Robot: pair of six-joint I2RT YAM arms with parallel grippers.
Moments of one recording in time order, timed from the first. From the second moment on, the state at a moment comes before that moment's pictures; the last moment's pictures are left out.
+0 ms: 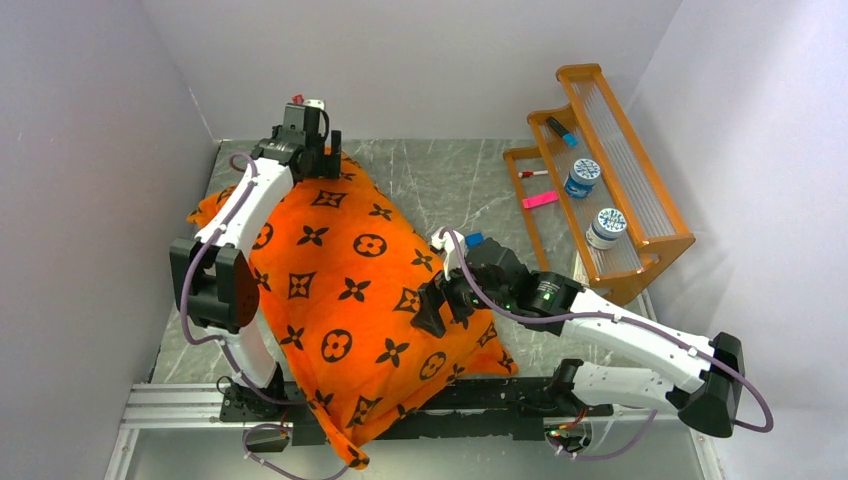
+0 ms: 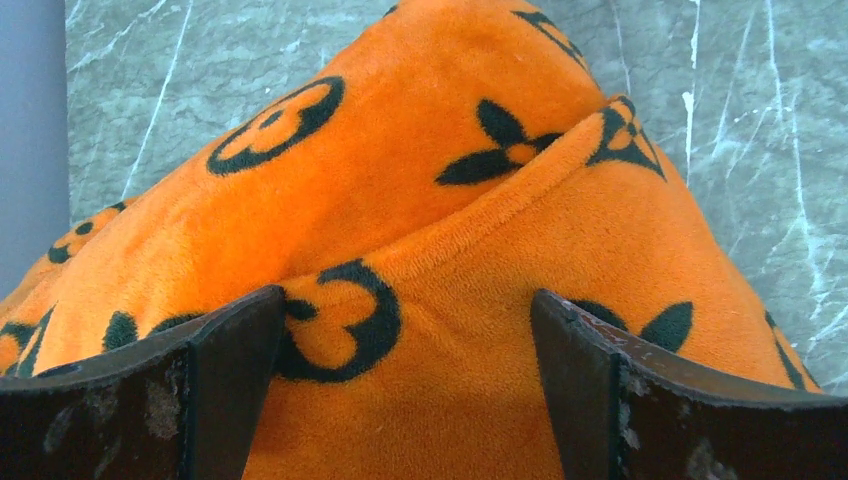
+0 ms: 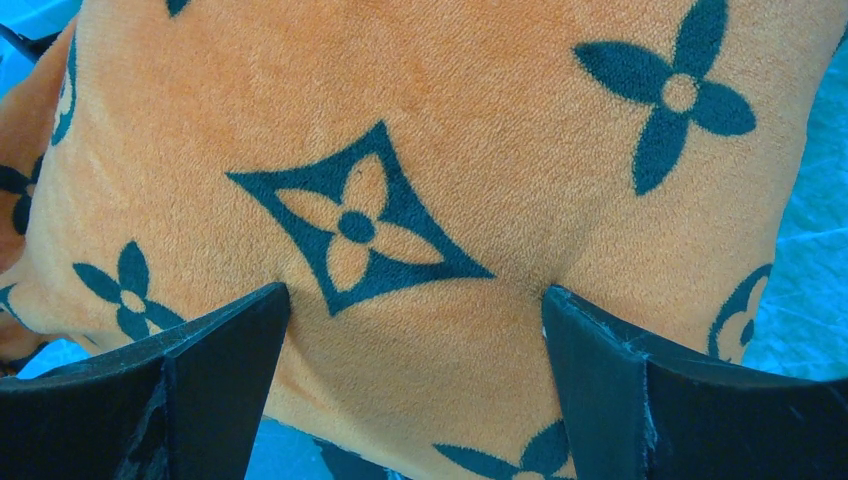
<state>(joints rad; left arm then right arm) -0.22 1.76 1.65 -0.63 -0.27 -0.11 1.01 1.03 0.88 -0.42 -0.16 0.30</state>
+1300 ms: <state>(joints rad) -0.19 1.61 1.46 -0.52 -0.12 -0.02 1.04 1.31 1.06 -0.55 0.07 0.16</state>
